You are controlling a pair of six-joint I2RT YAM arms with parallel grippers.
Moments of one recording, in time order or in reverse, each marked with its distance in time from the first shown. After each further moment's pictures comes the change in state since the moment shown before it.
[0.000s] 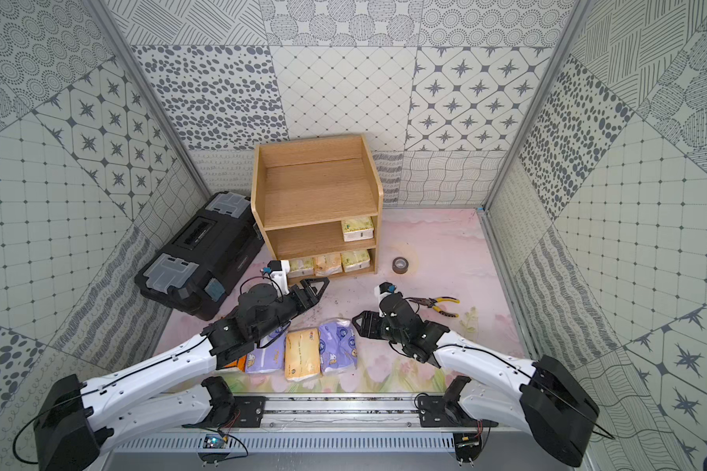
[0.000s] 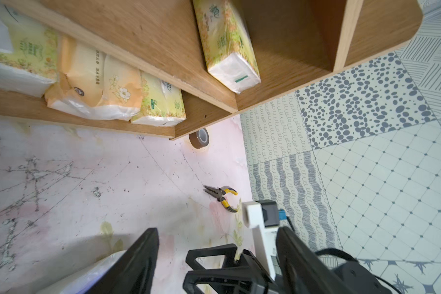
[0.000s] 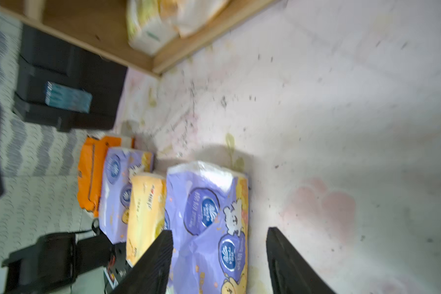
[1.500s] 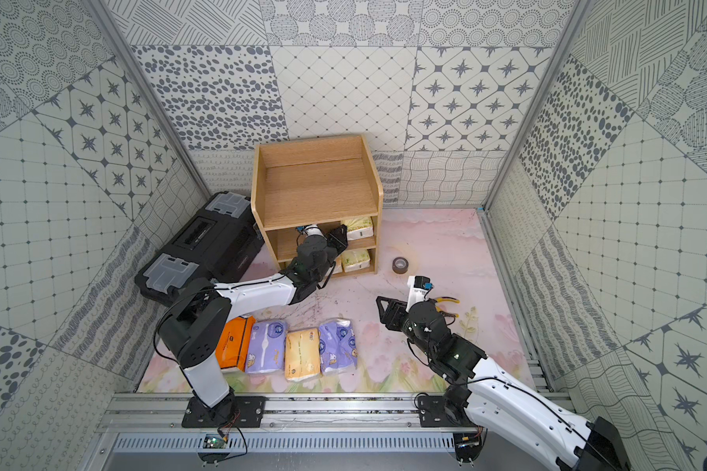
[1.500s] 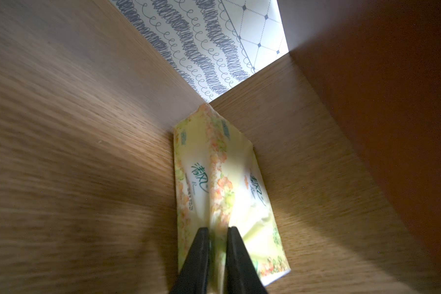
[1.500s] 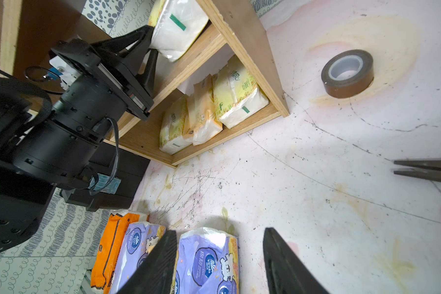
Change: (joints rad) left arm 0.125 0.771 0.465 0.477 -0.193 0.035; right arm -0.022 -0.338 -0.066 -0.058 0.259 -0.008
